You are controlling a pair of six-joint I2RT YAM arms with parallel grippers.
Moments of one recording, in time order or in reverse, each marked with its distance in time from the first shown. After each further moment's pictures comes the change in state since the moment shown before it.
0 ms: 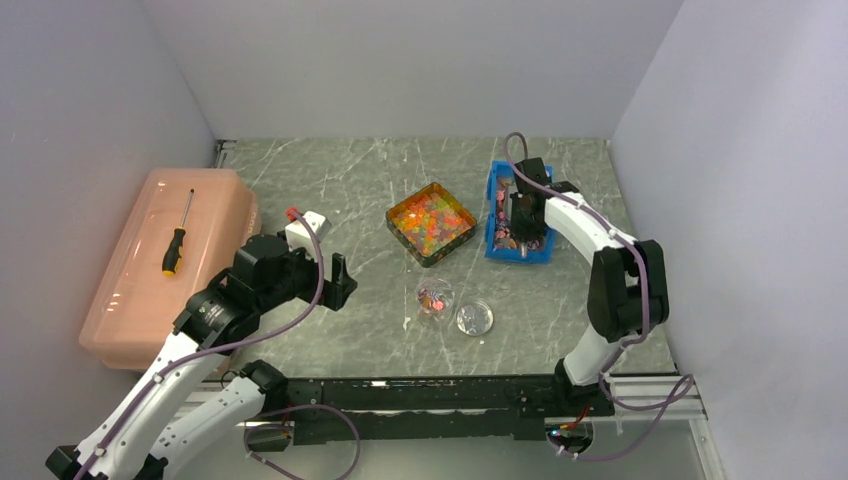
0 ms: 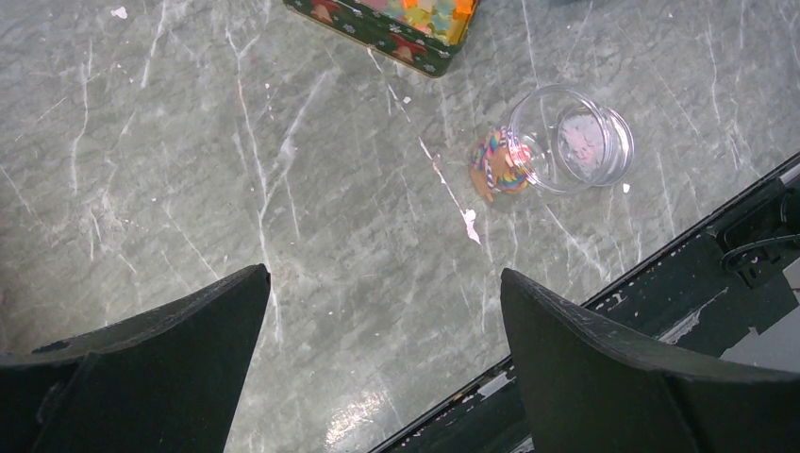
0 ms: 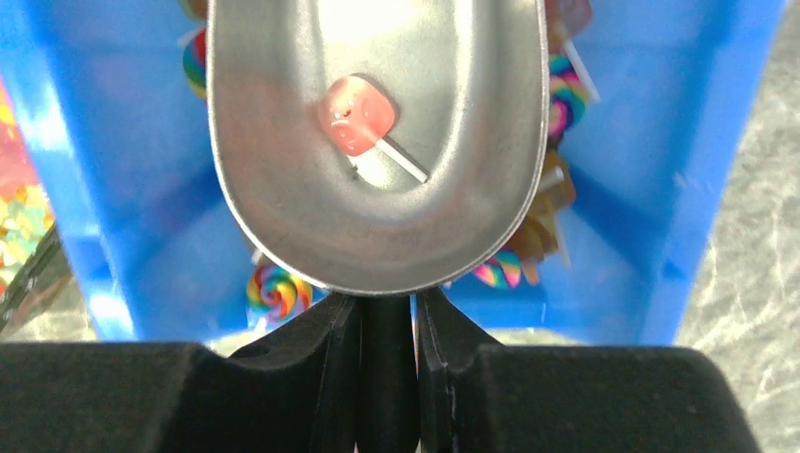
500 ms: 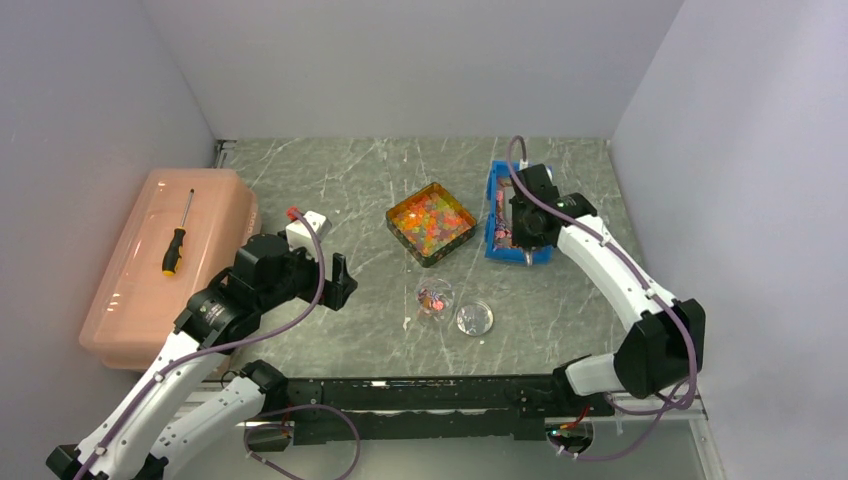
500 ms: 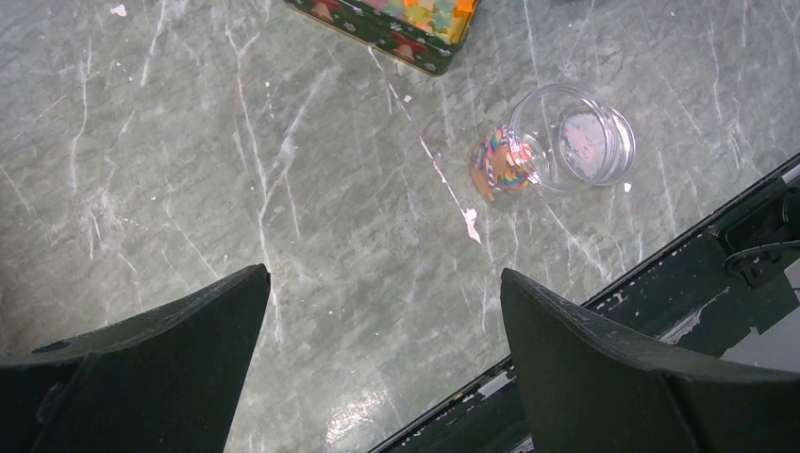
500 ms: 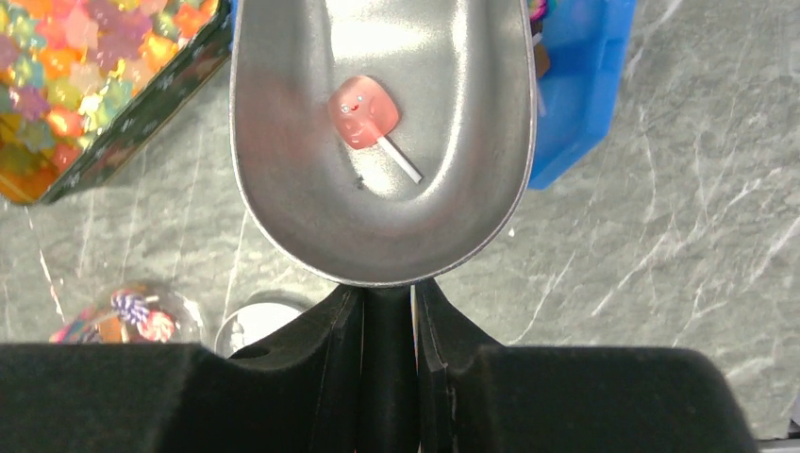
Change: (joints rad) left arm 0.000 0.005 0.000 0.000 0.000 0.000; right arm 0.125 -0.314 -0.039 -0.171 0.082 0.009
